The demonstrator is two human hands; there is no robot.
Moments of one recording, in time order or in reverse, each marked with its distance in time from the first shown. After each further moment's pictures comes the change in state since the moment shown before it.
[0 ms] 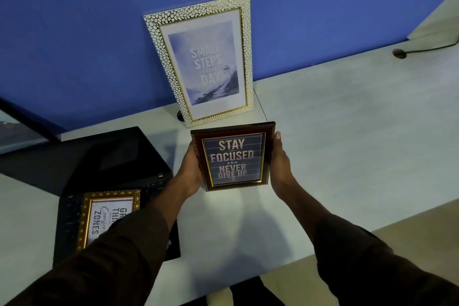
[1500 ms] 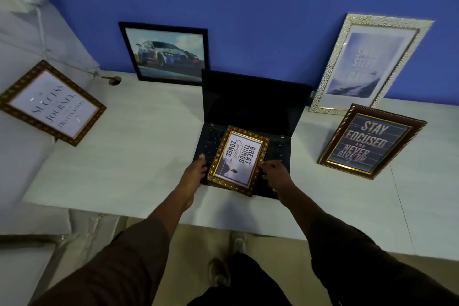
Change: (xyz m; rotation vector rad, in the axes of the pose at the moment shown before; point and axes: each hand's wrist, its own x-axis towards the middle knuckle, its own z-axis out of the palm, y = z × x) left_hand -0.227 -0.115 -0.336 -0.050 0.382 0.045; right_hand -0.154 0.142 0.287 -0.597 -0.171 0.064
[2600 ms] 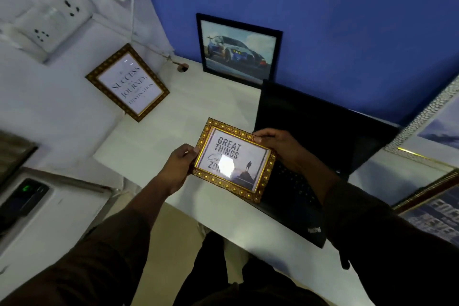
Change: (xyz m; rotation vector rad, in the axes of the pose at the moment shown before) left_hand 0.009 0.031 -0.113 -0.075 0.307 0.190; right_hand 0.085 -0.145 0.073 -0.040 -0.698 -0.264
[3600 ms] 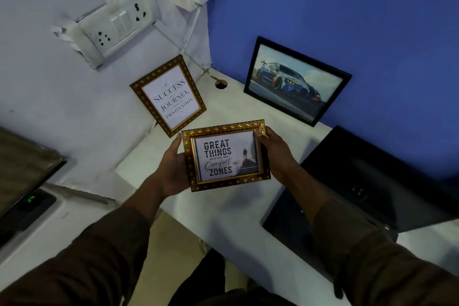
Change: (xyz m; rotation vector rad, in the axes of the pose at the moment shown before) left_hand 0.084 0.026 -0.165 -0.756 -0.474 -0.271; right_hand 0.108 -0.082 0.176 0.021 0.126 0.022
